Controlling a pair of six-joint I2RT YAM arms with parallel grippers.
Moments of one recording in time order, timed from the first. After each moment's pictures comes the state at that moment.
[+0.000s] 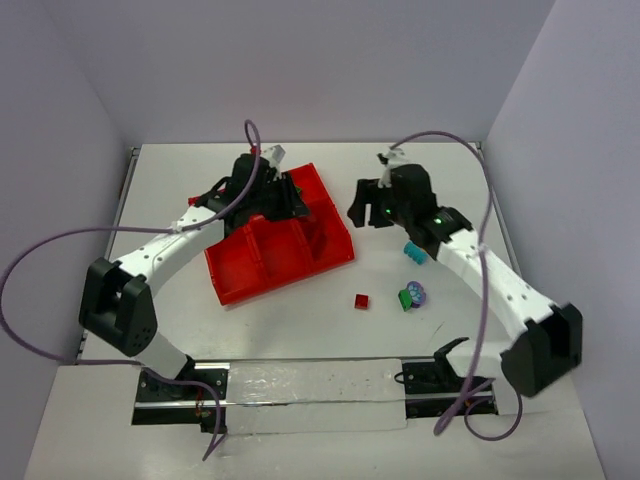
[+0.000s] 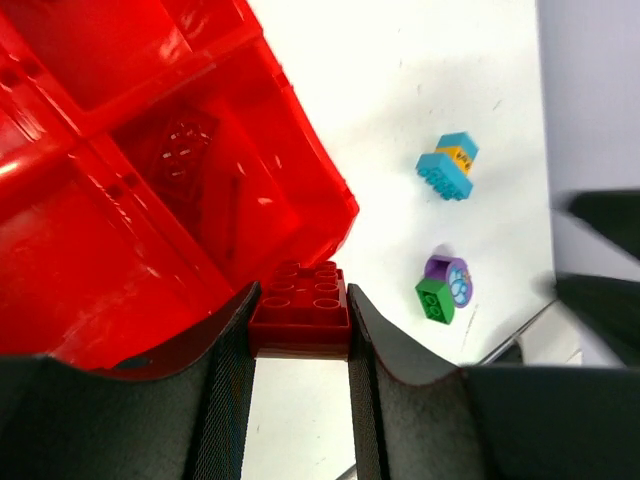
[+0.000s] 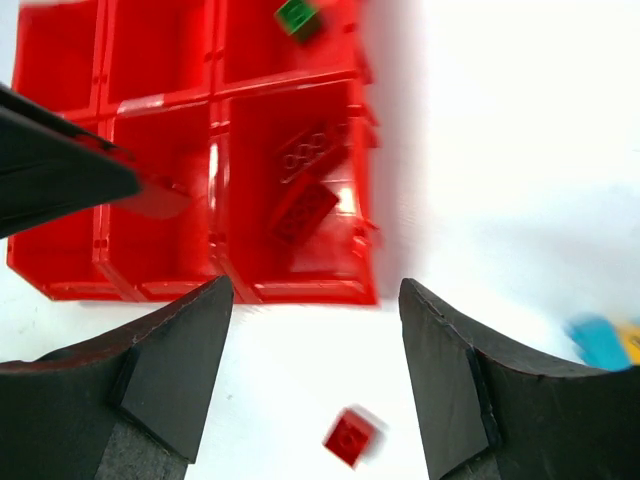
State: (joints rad) left arm -0.56 1.57 1.27 -0.32 0.21 -0.63; right arm 0.46 1.26 1.09 -0.38 -0.05 0.33
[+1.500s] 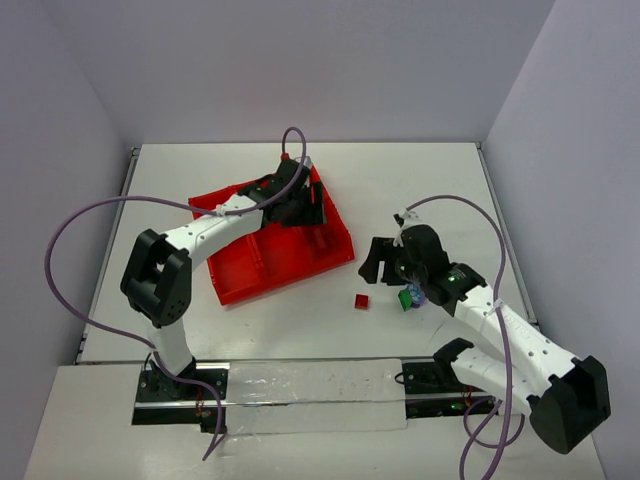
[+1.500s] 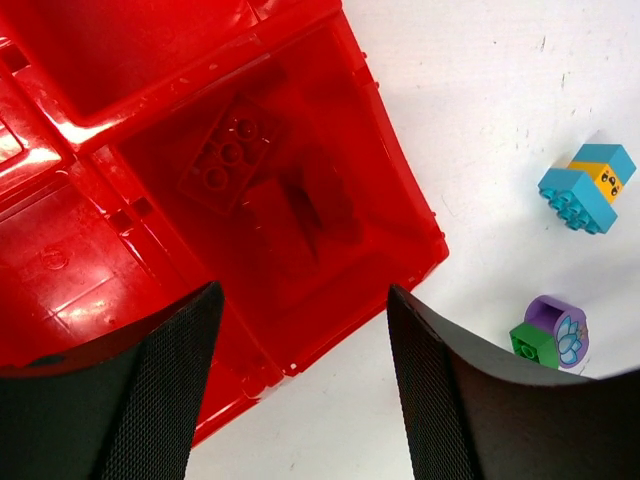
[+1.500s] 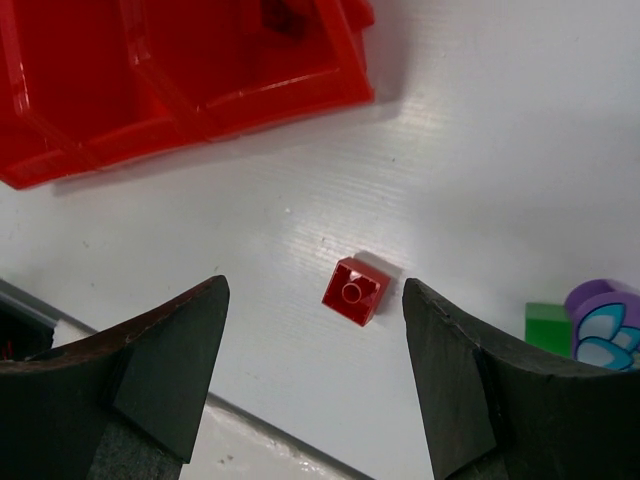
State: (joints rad) left arm -0.68 1.83 1.47 -0.47 -0.04 -0.60; right arm 0.50 0.91 0.65 -0.43 -0.06 0.52
